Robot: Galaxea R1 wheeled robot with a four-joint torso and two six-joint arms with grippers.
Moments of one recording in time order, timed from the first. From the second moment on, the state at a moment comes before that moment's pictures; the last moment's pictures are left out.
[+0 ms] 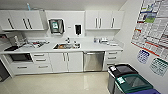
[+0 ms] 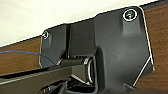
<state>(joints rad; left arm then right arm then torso) 1.41 2.78 -2.38 -0.03 0.07 0.04 -1.51 2.77 -2.29 0.03 0.08 0.00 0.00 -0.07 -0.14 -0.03</state>
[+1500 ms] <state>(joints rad) 1.40 2.79 -2.38 -0.03 0.06 0.04 -1.50 2.76 -2.30 0.03 0.08 0.00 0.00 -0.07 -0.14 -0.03</state>
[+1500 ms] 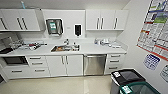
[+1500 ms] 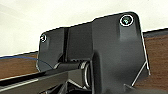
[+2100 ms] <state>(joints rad) 1.41 2.78 -2.38 -0.03 0.07 0.04 -1.51 2.77 -2.30 0.03 0.08 0.00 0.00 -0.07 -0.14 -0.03</state>
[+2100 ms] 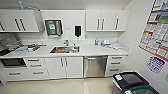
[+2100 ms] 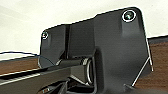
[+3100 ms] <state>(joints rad) 1.41 2.78 -2.38 -0.03 0.07 0.04 -1.51 2.77 -2.30 0.03 0.08 0.00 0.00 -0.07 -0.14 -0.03</state>
